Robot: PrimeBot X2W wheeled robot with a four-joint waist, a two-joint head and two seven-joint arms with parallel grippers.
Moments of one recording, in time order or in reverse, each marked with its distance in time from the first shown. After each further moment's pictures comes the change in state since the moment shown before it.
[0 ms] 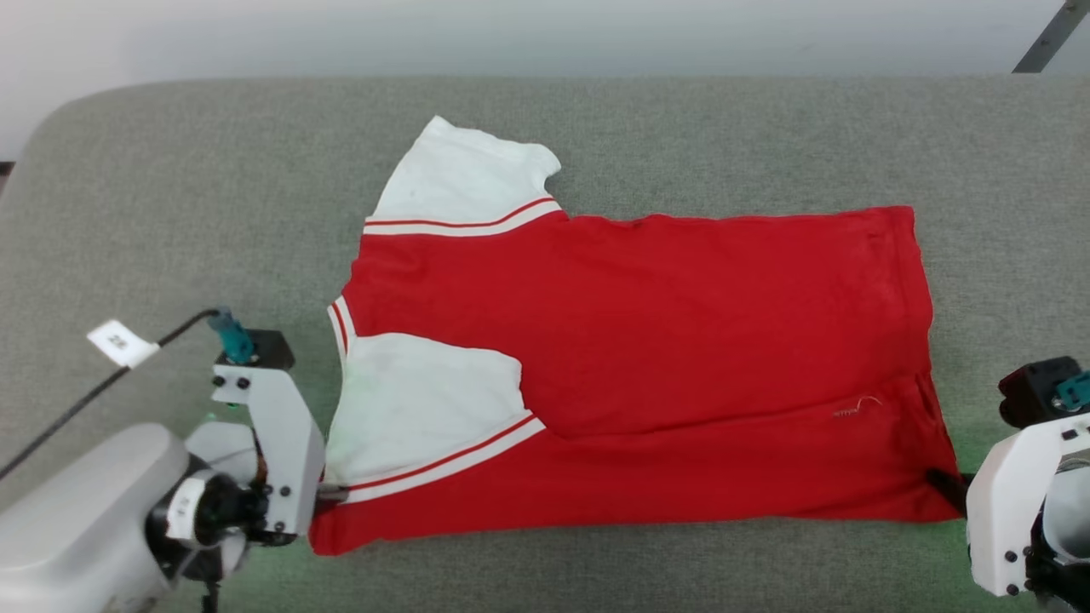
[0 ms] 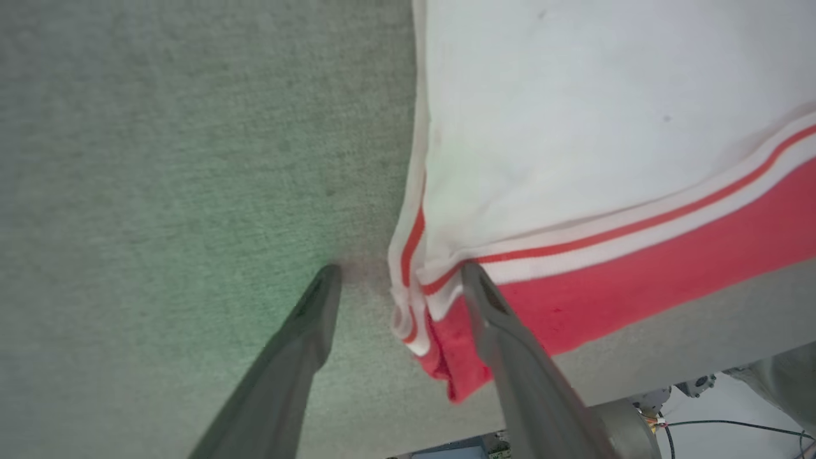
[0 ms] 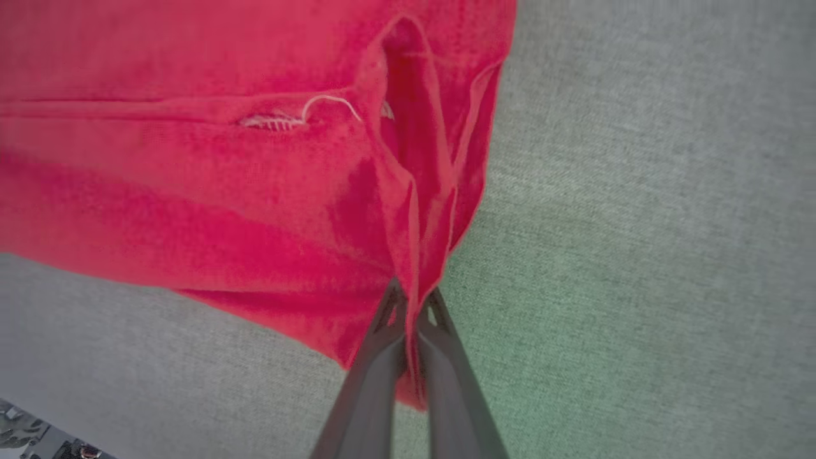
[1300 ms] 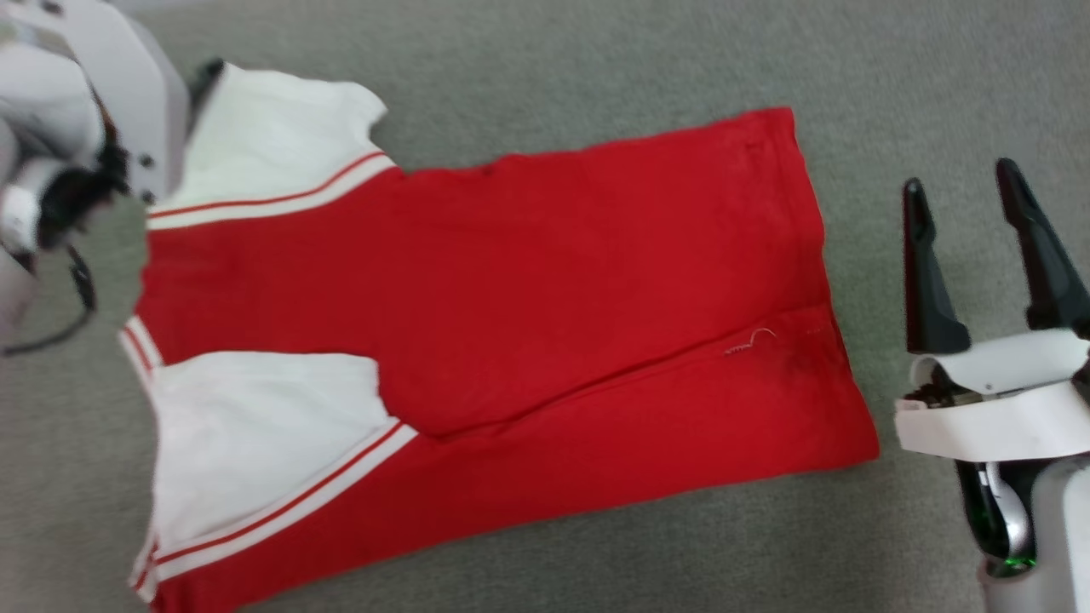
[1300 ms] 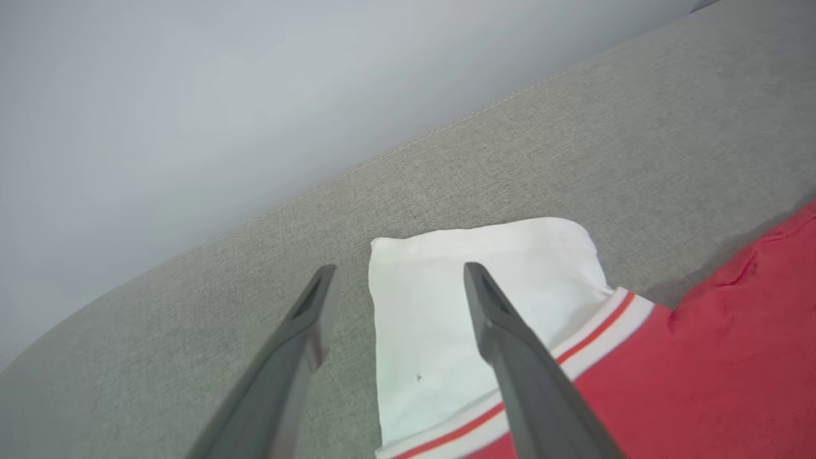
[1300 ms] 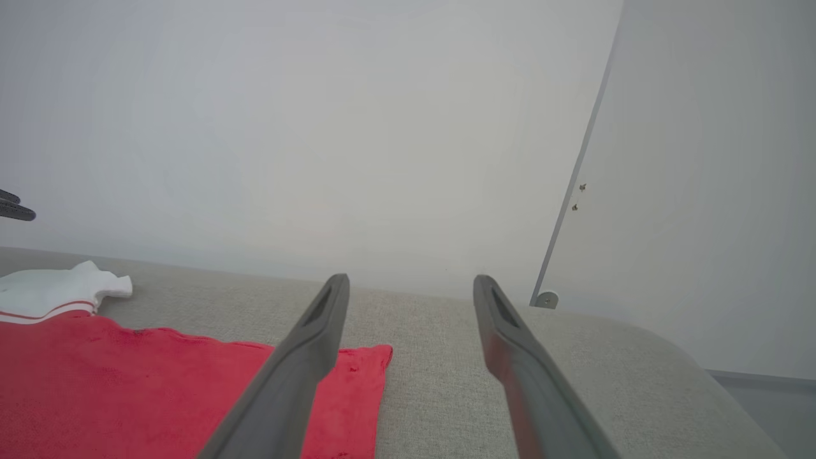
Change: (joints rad) left arm -0.518 -0.044 0.092 0.283 0.322 -0.266 -0.316; right arm -0.162 0.260 -0.014 -0.058 -0.363 0.000 -1.100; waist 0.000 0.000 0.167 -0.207
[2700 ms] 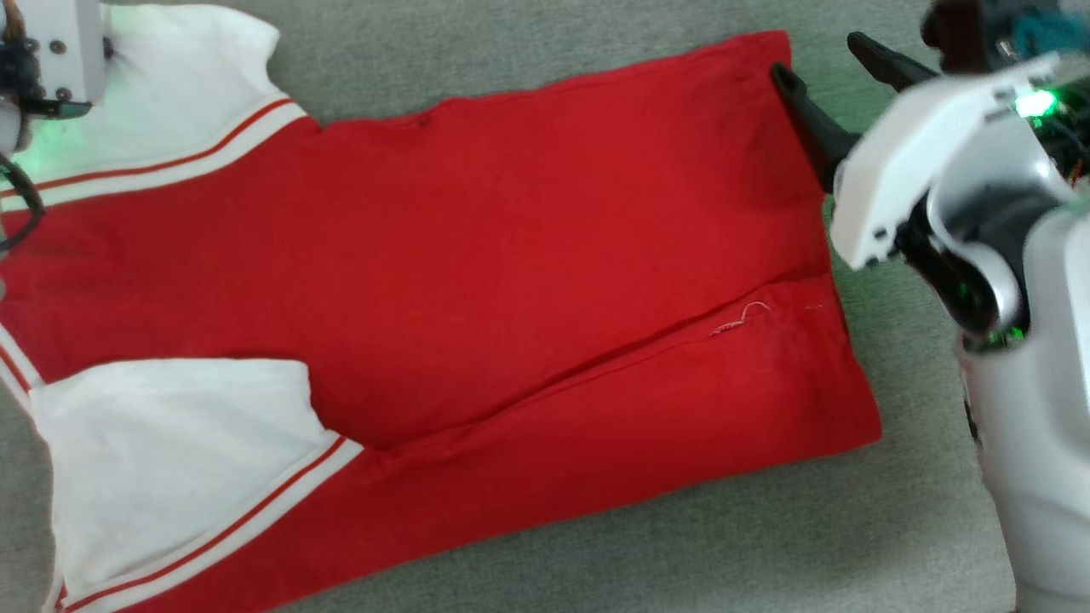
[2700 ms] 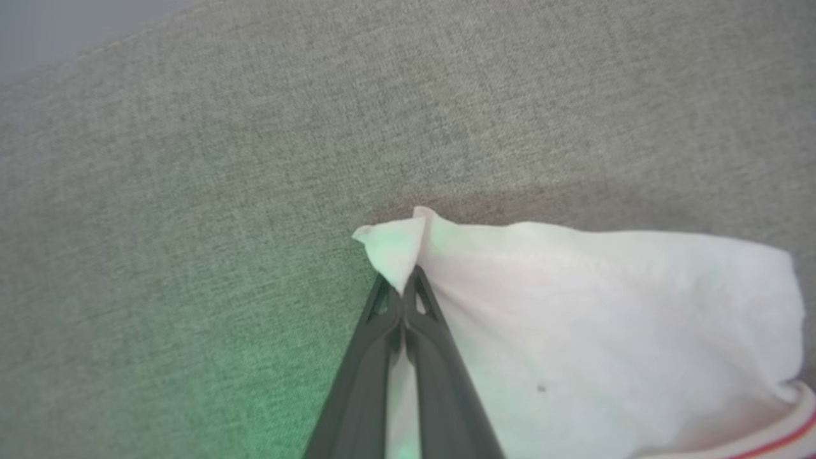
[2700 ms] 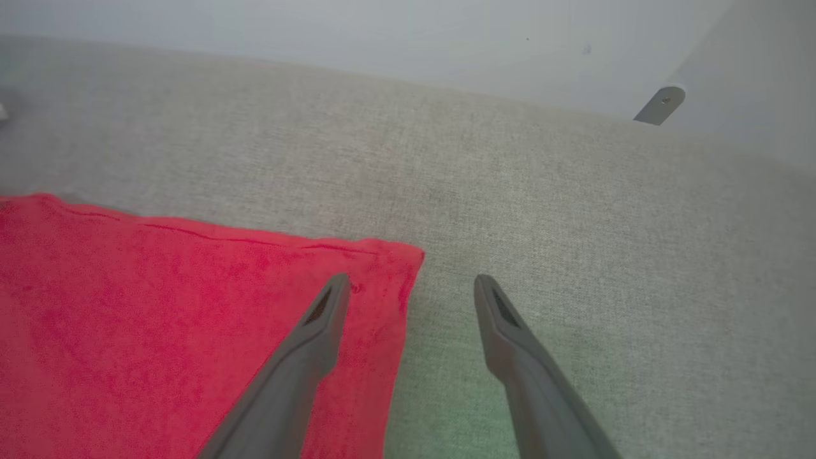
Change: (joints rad) left arm -0.209 -0.080 -0.011 0.299 -0.088 -0.014 0.381; right arm -0.487 -0.023 0.153 0.231 0.165 0.000 0.748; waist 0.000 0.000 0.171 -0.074
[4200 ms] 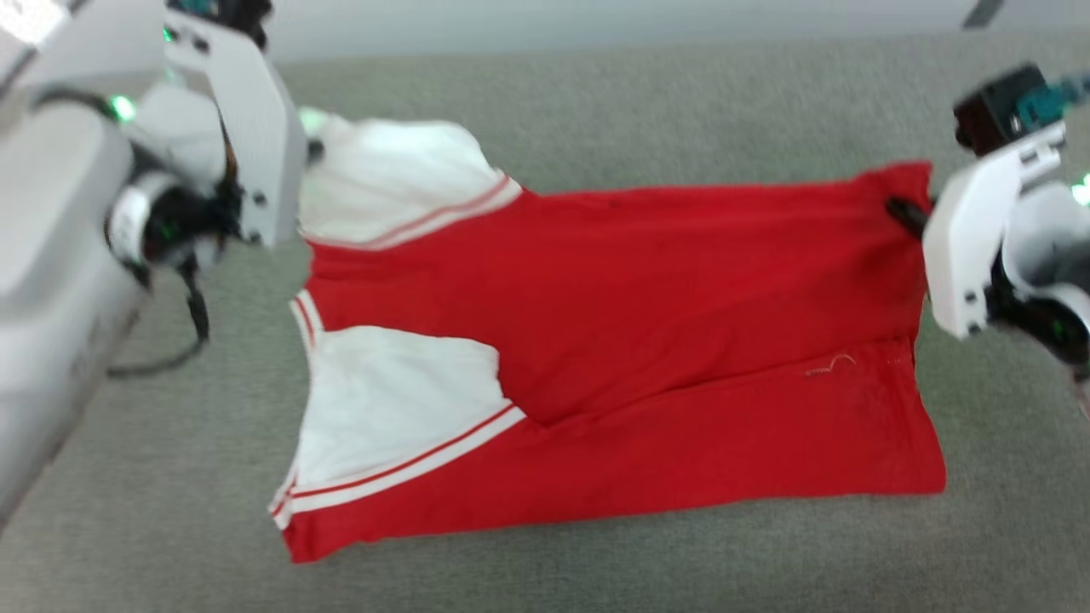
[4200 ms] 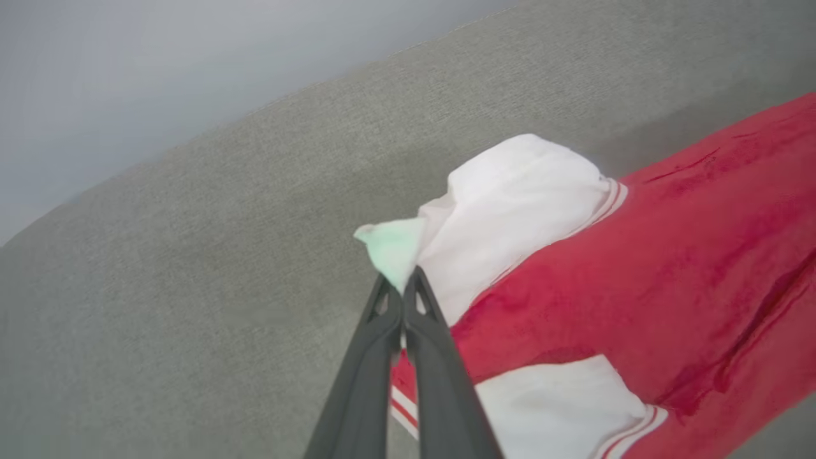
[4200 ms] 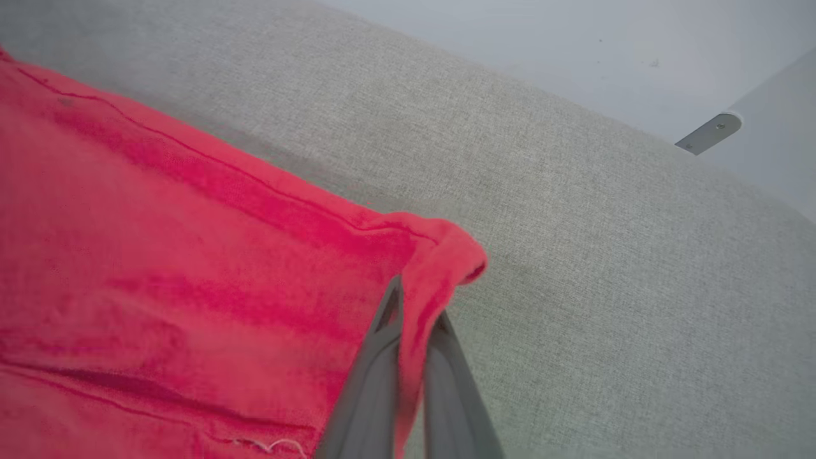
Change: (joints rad) left arm 0.198 -0.042 -0.034 -0.256 -0.053 -0.055 -0.156; right arm -0.065 -0.361 0.321 0.281 0.337 0.000 0.066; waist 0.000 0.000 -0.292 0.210
